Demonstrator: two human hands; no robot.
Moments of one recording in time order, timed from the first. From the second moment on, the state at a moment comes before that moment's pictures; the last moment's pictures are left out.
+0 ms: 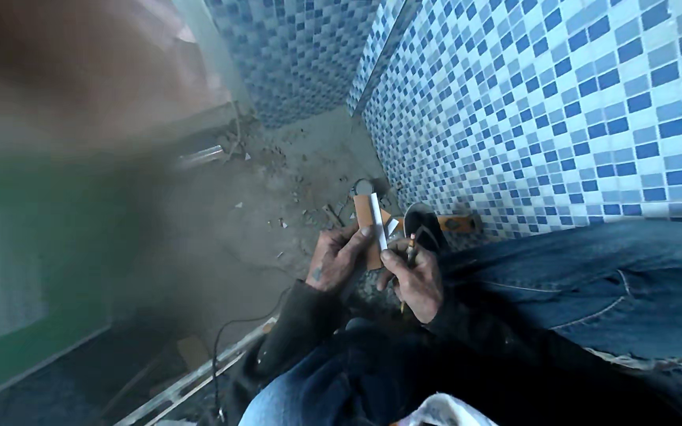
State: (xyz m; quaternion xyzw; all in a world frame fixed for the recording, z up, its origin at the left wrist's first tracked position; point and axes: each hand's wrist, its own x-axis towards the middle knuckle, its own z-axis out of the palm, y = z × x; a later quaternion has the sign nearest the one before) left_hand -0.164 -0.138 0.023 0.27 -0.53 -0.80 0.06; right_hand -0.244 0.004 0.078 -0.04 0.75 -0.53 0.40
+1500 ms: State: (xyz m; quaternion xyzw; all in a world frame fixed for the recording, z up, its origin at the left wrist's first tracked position) left_hand -0.165 -0.126 0.024 0.28 -0.63 -0.72 0.12; right_hand -0.265 0.024 0.082 -0.03 0.78 -0.53 0.32
